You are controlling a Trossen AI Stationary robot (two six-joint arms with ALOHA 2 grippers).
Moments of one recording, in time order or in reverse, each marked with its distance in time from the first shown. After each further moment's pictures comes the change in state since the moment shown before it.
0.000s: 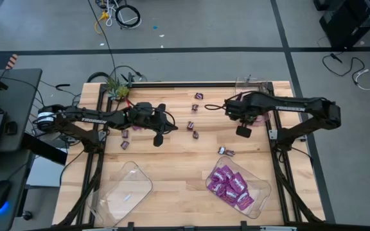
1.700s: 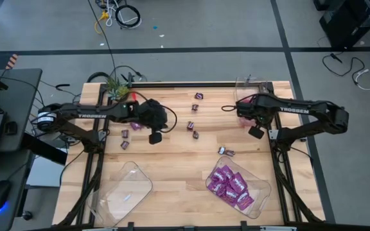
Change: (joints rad) left arm 0.000 0.000 0.269 -0.756 -0.186 0.004; right arm -0.137 -0.104 -0.237 -0.130 0.028 0.164
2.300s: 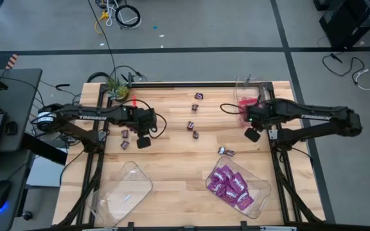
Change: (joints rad) left arm -0.008 0.000 -0.087 -0.311 -0.142 -0.119; right arm 0.215 -0.250 0.000 0.195 -0.044 0.186
